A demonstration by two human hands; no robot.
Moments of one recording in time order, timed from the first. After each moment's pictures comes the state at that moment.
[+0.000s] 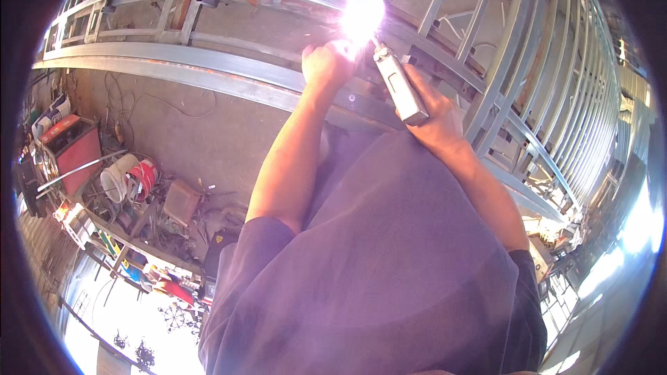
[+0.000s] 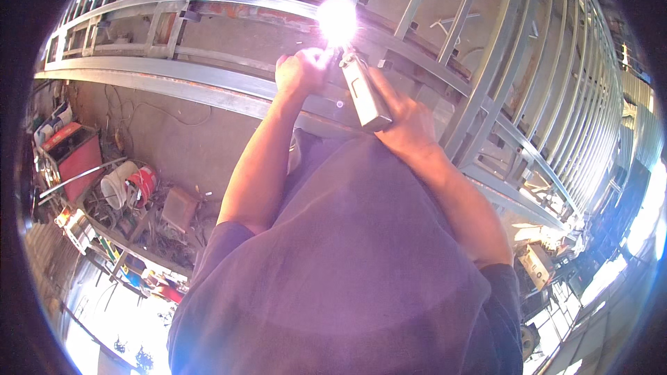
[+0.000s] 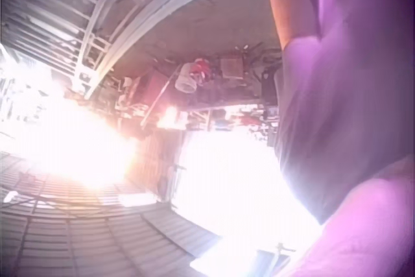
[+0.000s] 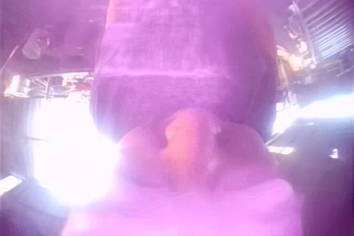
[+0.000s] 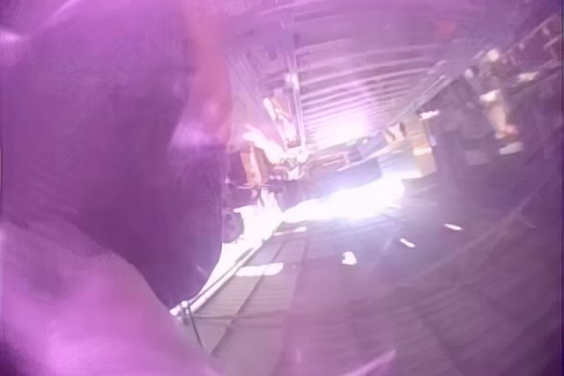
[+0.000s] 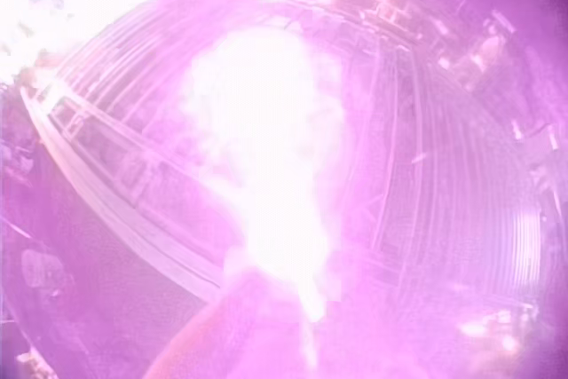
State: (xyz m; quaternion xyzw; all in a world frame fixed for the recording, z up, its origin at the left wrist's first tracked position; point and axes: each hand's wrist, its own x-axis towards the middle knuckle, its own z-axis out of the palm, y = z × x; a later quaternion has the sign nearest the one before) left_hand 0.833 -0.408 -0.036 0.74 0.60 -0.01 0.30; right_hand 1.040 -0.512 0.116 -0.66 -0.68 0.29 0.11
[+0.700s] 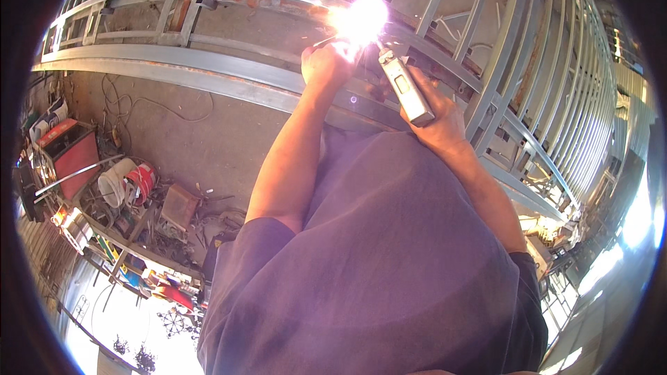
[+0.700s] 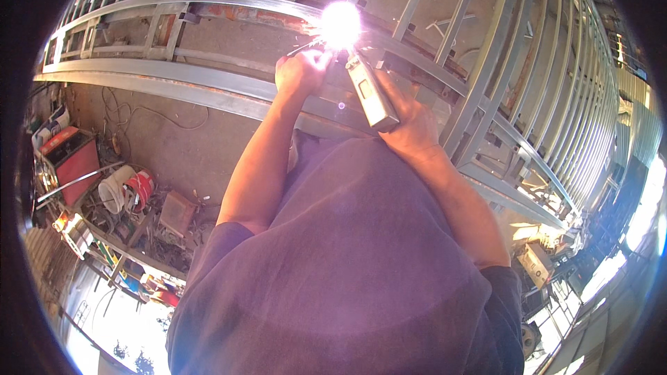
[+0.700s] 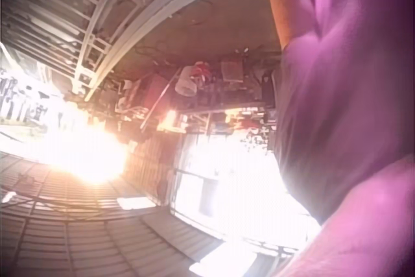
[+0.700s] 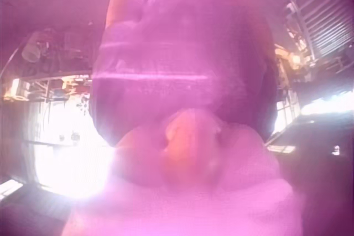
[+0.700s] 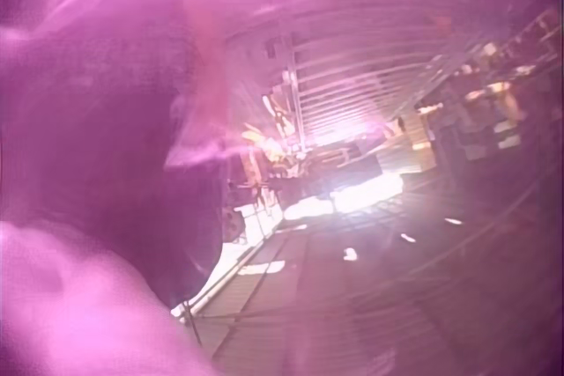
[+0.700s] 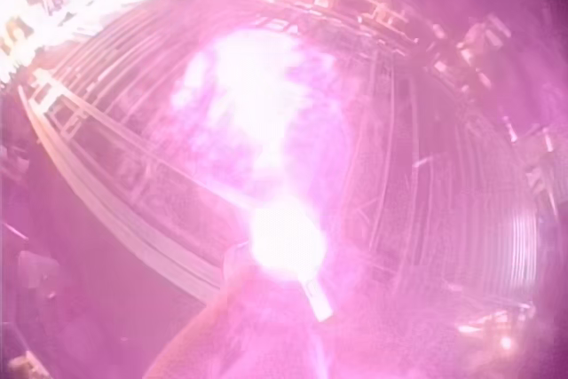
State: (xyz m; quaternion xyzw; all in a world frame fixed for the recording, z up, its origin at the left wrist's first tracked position) left_hand 0.837 -0.406 -0.002 0.70 0.62 -0.01 0.35; right_hand 1.042 -0.517 0.117 -0.68 -0.68 0.25 0.13
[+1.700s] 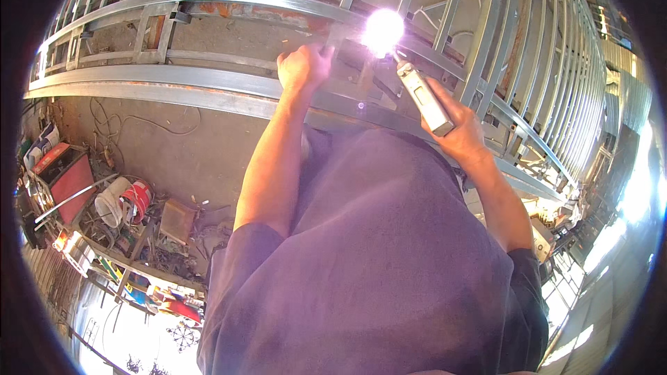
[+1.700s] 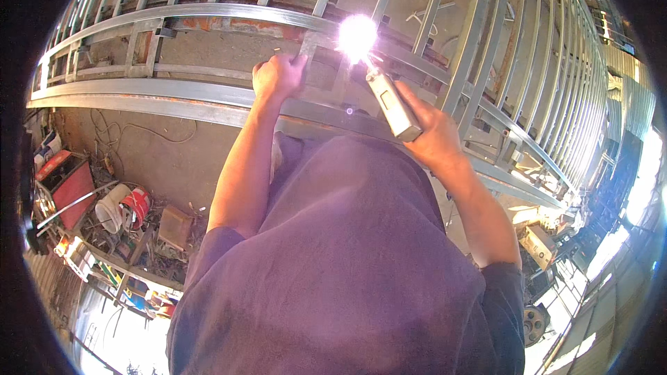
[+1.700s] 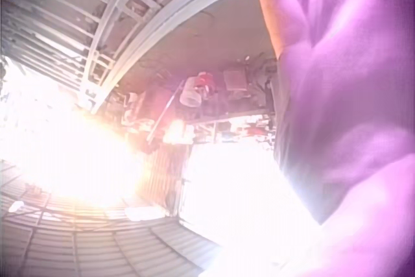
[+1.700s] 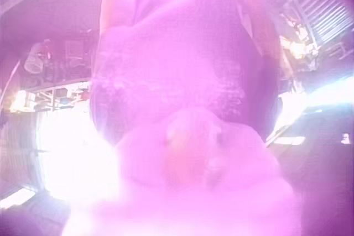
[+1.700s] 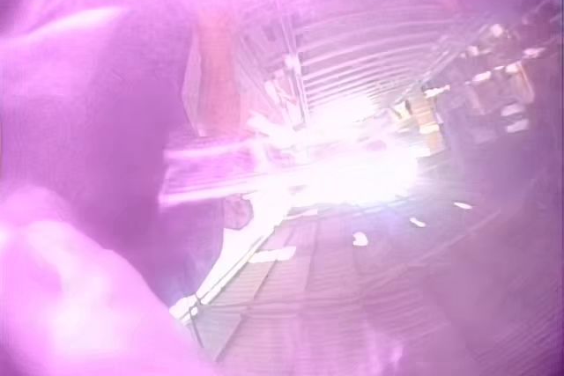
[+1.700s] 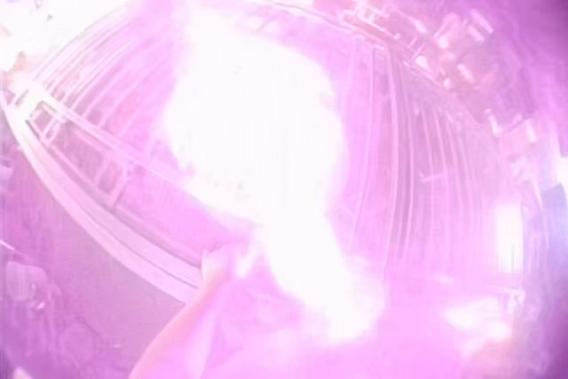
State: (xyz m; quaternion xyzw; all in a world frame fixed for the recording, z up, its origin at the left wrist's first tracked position) left_hand 0.837 -0.404 -0.008 0.68 0.65 -0.02 0.35; right_hand 1.104 -0.551 0.150 -0.71 -0.63 0.30 0.06
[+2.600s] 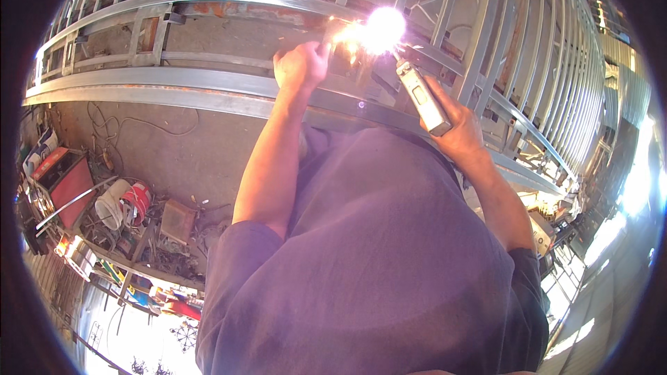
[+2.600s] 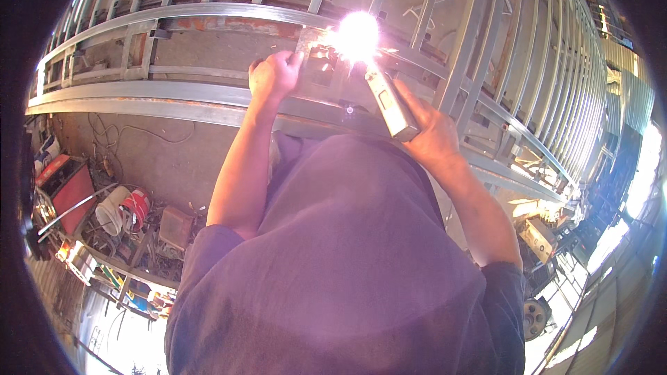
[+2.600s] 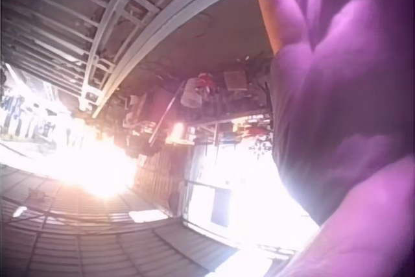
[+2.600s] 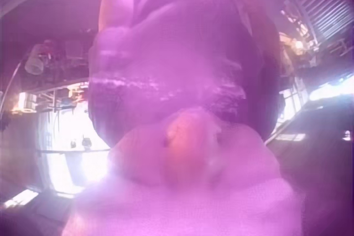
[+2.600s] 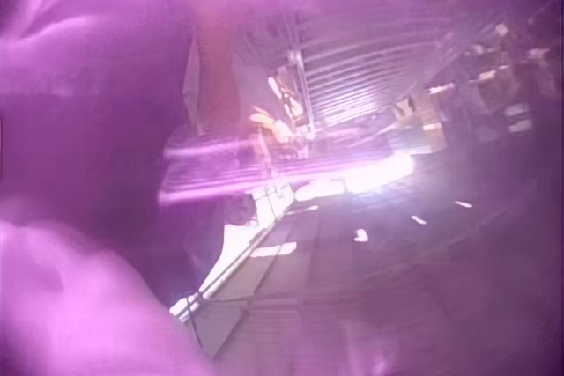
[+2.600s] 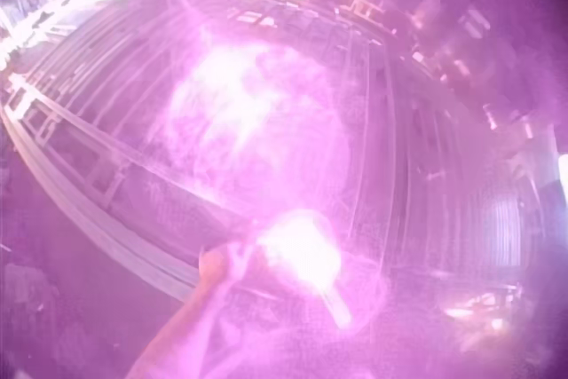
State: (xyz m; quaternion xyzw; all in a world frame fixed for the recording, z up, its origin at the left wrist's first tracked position) left_hand 0.834 -0.406 -0.011 0.69 0.64 0.01 0.34; right_hand 1.098 -0.553 0.156 -0.74 -0.61 0.29 0.01
